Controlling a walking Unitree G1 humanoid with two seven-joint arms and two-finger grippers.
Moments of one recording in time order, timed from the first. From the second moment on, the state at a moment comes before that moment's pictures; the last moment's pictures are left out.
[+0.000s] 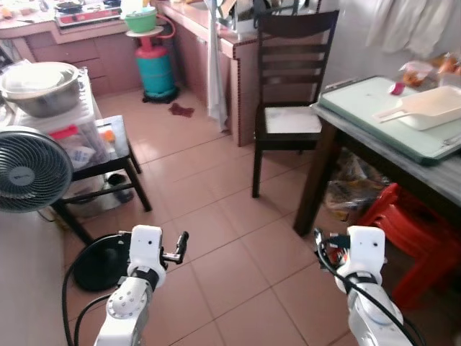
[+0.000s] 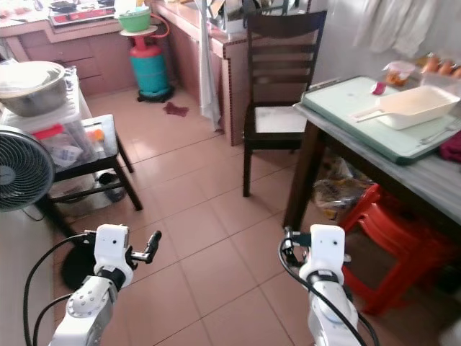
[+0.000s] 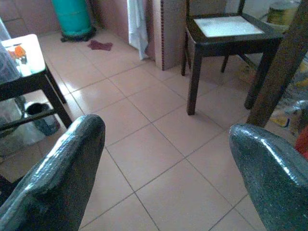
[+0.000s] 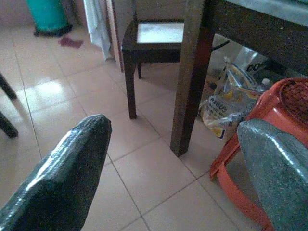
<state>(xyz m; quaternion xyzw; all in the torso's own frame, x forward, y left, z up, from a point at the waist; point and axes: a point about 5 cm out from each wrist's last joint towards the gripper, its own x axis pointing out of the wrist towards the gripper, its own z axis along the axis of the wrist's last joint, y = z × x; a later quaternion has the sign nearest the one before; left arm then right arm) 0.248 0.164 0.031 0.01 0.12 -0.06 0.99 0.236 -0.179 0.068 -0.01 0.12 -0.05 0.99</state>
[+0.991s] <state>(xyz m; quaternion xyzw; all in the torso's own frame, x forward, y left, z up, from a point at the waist) 0.248 0.157 0.028 0.00 0.13 -0.07 0.99 0.233 -0.184 0.064 -0.02 0.13 -0.06 0.99</state>
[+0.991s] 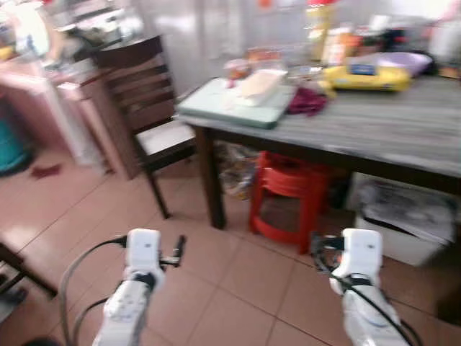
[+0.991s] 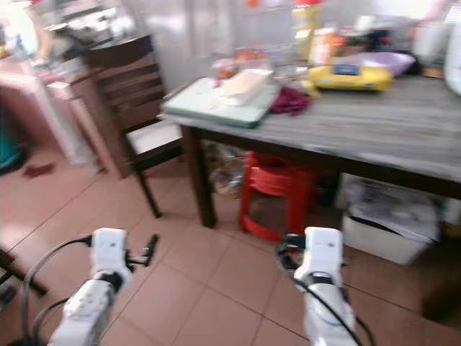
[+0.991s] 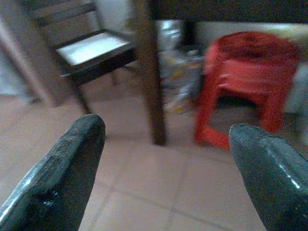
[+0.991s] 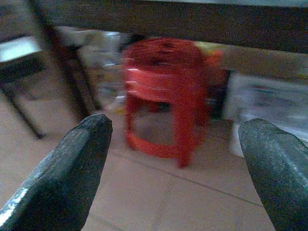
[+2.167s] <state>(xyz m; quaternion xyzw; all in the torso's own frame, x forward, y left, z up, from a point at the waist) 0.248 0.176 0.028 0.04 0.13 -0.07 0.99 0.236 -0.165 0.060 0.02 0.13 -0.04 0.99</state>
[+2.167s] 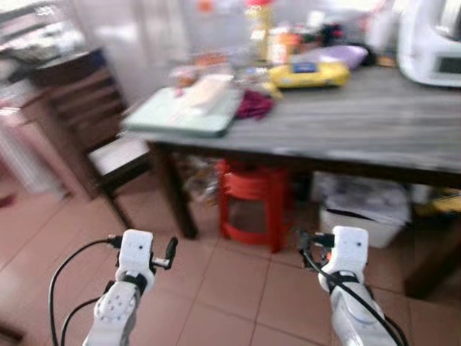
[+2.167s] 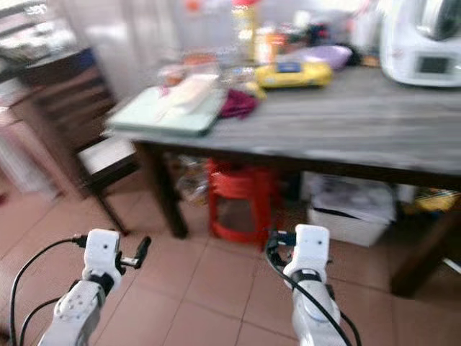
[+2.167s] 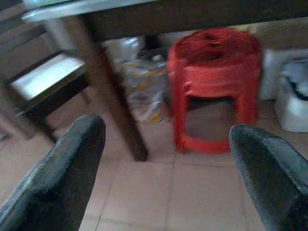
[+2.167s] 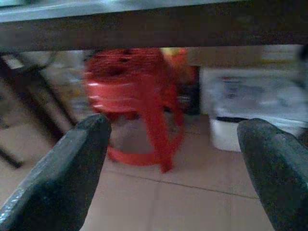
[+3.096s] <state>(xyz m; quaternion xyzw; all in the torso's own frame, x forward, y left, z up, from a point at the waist) 0.244 0.166 0.025 0.04 0.14 -0.08 0.99 0.236 -0.173 0.057 0.01 0.13 -0.05 0.99</state>
